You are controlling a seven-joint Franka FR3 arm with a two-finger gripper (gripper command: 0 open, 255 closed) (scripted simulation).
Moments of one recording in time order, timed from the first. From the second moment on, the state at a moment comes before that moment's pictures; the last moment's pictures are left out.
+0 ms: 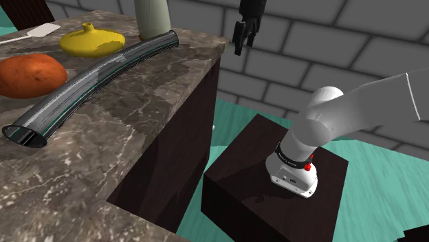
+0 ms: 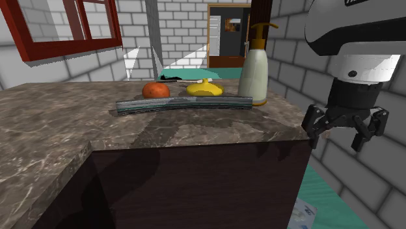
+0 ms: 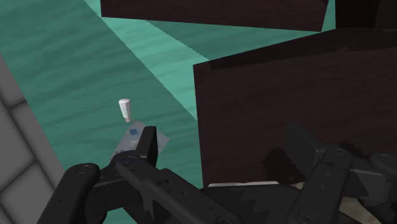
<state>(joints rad) -0.02 -0.75 -0.04 -2.36 -0.05 1.61 -0.12</state>
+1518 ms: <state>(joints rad) -0.04 -0.42 0.47 -1.94 0.17 1.60 0.75</state>
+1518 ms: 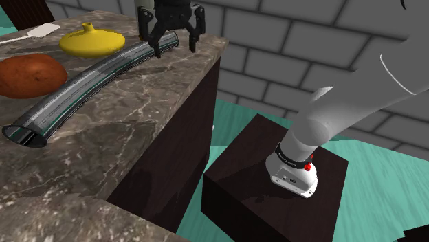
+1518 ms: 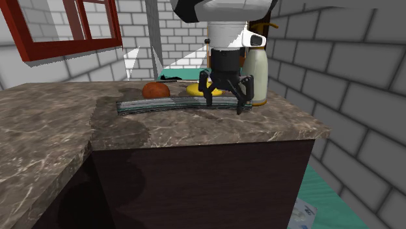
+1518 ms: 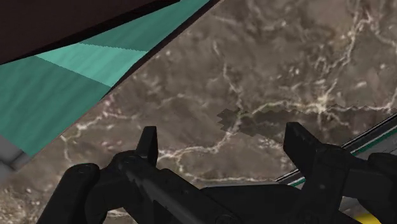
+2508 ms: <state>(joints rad) -0.01 0.07 0.74 -1.47 -0.08 1.57 1.31</state>
